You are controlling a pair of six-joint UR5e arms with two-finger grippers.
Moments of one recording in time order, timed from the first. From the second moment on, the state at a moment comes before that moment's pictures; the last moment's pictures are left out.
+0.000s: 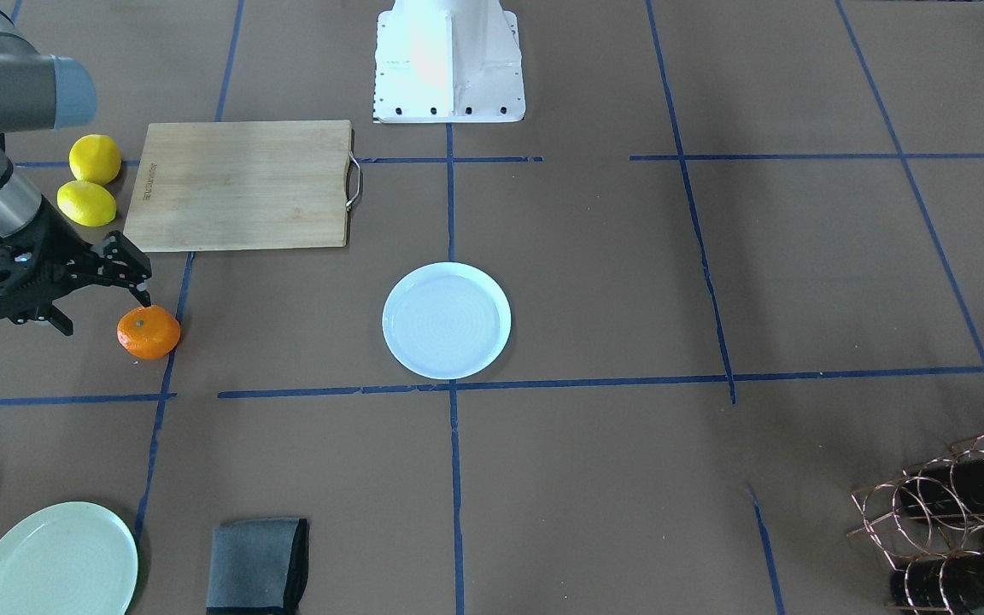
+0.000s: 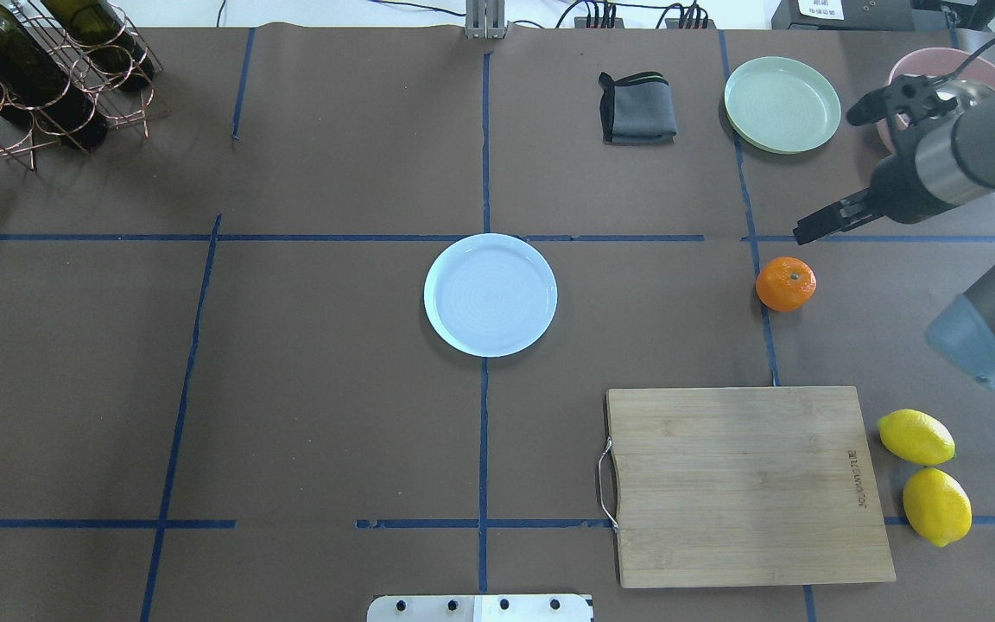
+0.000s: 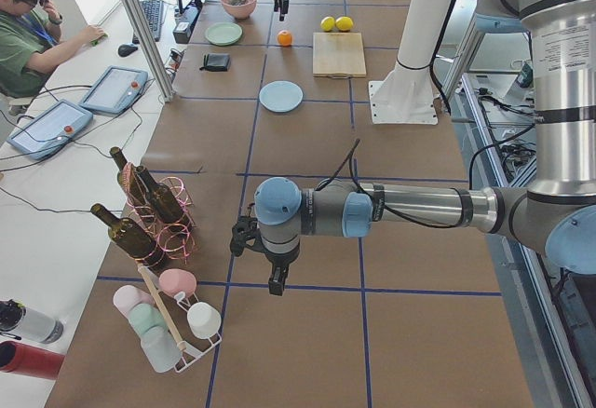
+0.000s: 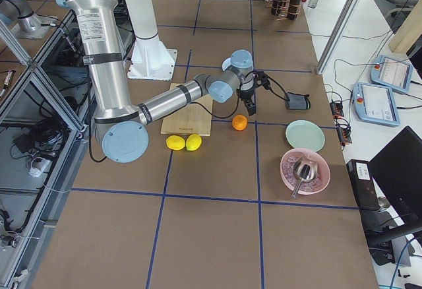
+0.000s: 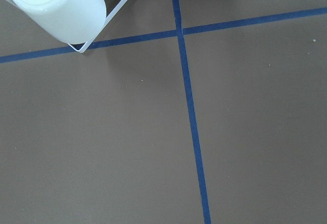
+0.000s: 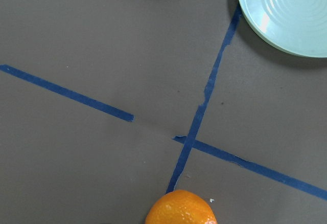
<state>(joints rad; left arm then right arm) -1.58 -1.41 -1.77 -1.55 -2.35 0.15 0.92 -1.39 1.77 -1.18 2.05 0.58</state>
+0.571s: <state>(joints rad) -1.58 -1.42 -1.78 -1.55 -2.35 0.15 0.85 -1.40 1.65 -1.07 1.98 0.60</state>
